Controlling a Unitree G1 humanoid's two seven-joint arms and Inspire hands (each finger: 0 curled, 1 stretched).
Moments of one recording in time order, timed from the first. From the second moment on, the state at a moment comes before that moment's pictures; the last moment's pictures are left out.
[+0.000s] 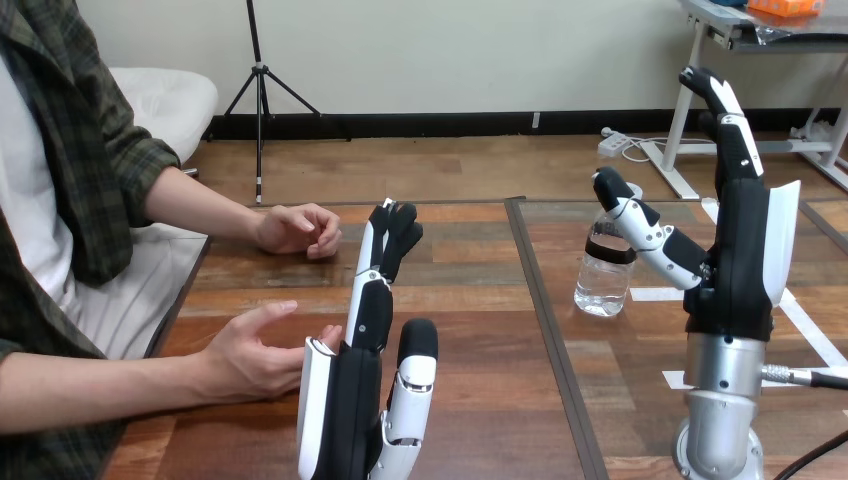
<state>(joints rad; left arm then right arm) 0.21 -0.05 -0.32 0.32 0.46 -1.06 0.49 -0.32 -0.15 -0.15 0.69 -0.43 -0.93 -0.51</state>
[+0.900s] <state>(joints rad) 0.21 -0.05 -0.32 0.32 0.46 -1.06 0.48 -0.41 -0.16 -0.13 0.76 -0.28 -0.75 -0.40</state>
